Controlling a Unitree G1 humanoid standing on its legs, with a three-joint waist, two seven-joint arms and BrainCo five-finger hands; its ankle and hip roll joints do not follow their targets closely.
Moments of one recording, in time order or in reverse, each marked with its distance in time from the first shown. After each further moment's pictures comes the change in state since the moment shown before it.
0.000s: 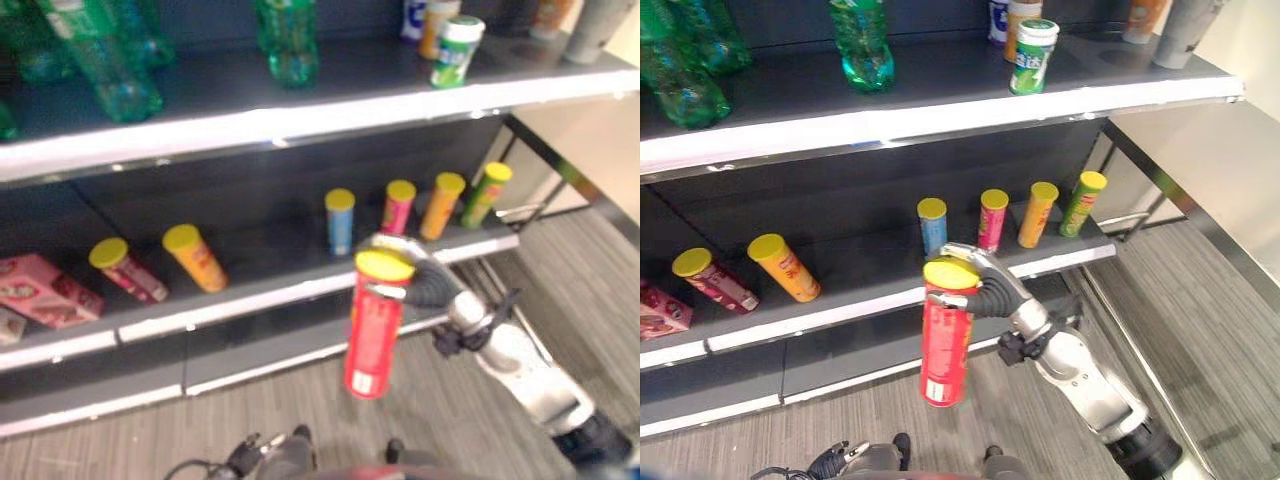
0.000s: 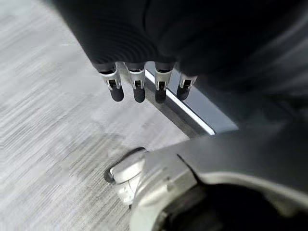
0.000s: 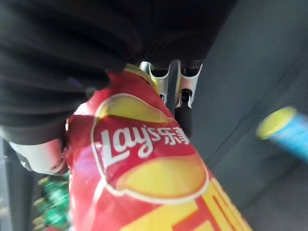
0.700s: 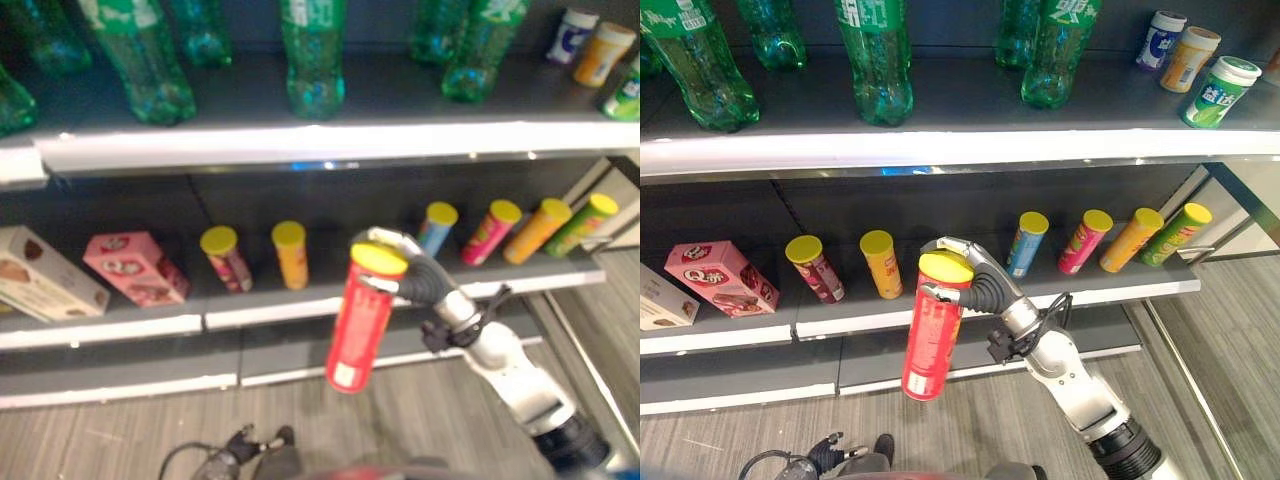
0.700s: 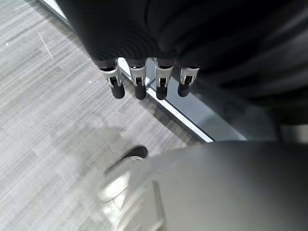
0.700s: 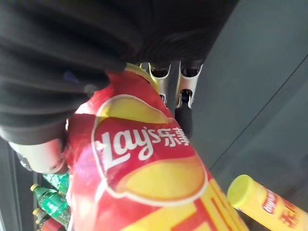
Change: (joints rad) left arm -0.088 0.040 -0.064 0.072 0.057 0.021 0.031; right arm 0.089 0.137 -0.046 0.014 -0.074 0.015 0.005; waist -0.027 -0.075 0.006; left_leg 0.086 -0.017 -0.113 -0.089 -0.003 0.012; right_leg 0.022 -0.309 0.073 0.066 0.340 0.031
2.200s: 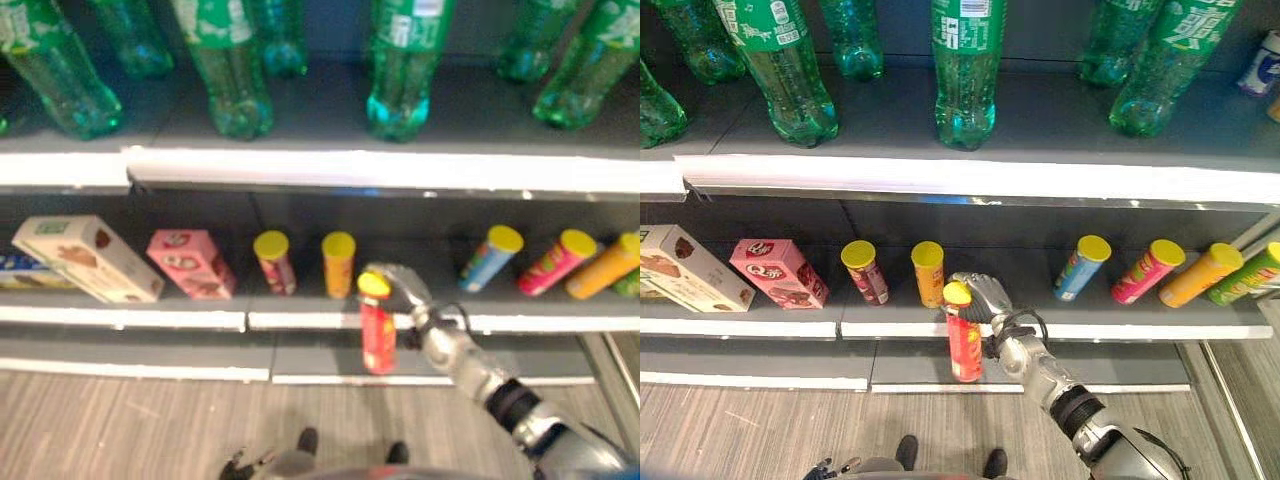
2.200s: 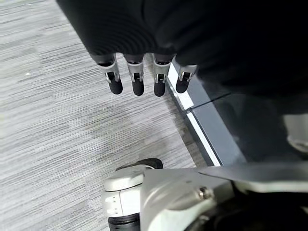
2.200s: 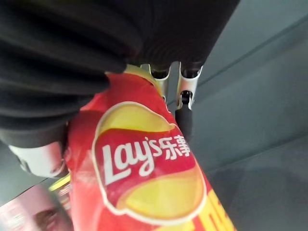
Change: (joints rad) left arm 0.118 -0.050 0.053 -0.039 -0.130 -0.015 0.114; right arm -0.260 0.097 0.203 0.795 -0.428 0.080 -0.468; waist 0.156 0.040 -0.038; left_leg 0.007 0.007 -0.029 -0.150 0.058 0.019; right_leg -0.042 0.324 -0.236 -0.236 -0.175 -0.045
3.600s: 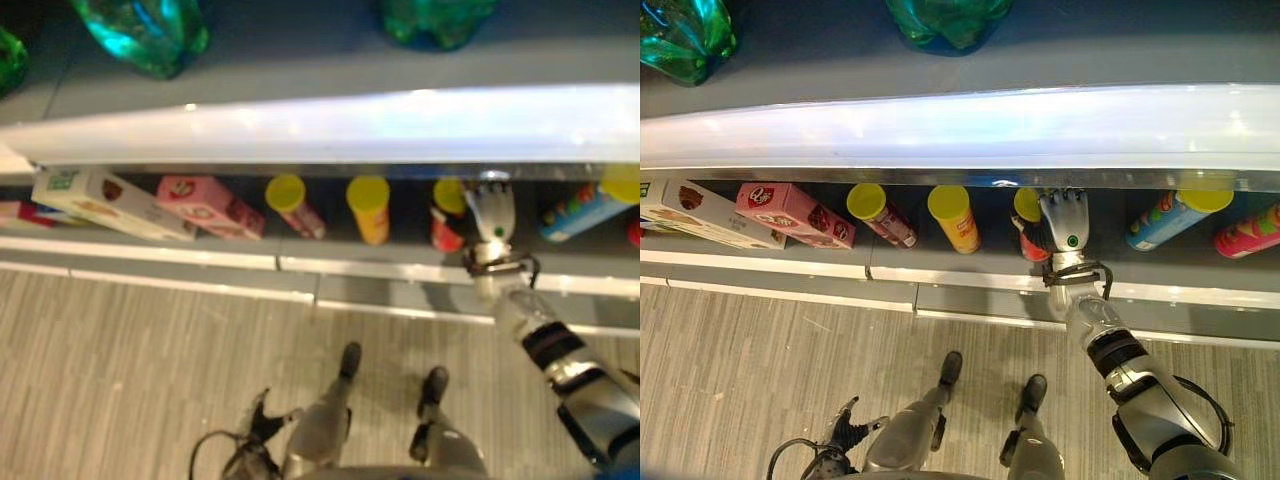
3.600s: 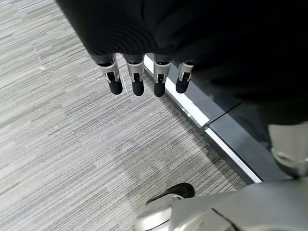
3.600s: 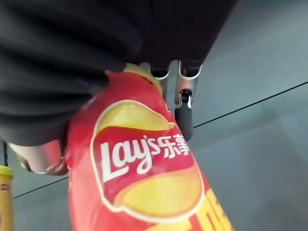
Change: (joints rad) left arm -0.118 -0.034 -0.143 -0.064 0.124 -0.040 0.266; right arm -0.229 -0.194 -0.118 0.089 -0.214 0.123 -0.522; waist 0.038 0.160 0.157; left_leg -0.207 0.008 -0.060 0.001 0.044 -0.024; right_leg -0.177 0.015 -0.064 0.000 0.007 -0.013
